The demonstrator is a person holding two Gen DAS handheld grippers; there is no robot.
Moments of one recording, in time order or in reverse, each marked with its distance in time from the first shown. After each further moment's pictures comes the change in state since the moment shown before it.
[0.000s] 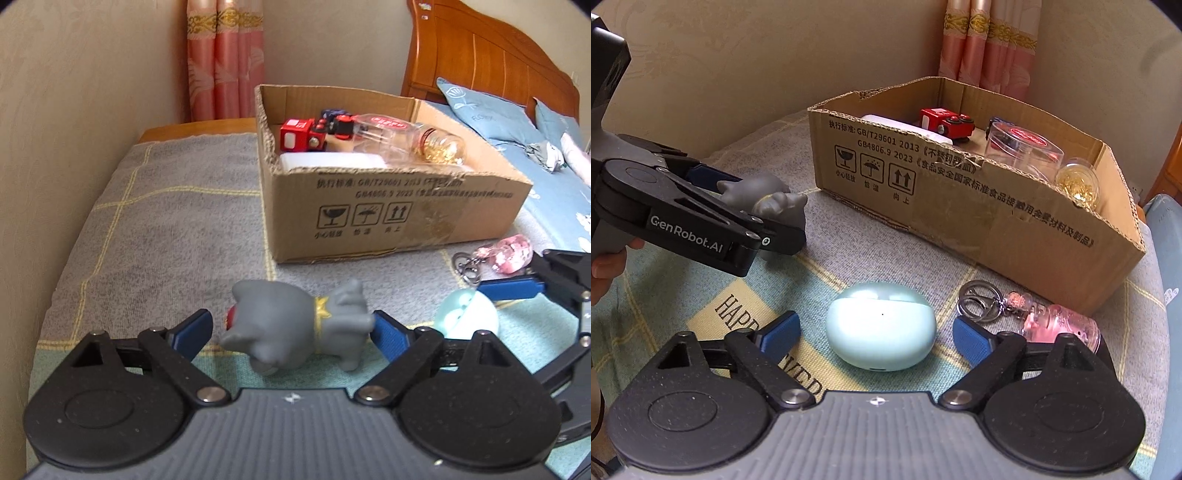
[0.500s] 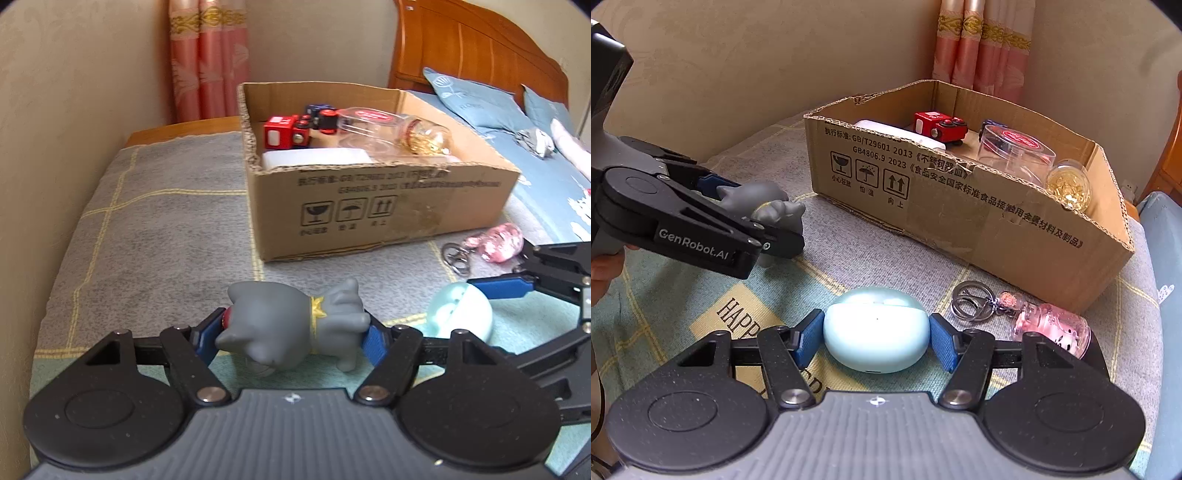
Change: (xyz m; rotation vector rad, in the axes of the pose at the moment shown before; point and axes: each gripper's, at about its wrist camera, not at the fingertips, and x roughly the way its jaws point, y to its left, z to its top) left arm -0.001 -0.006 0.001 0.049 0.022 -0.024; right arm -0.007 0.001 0.000 0.021 0.006 -0.015
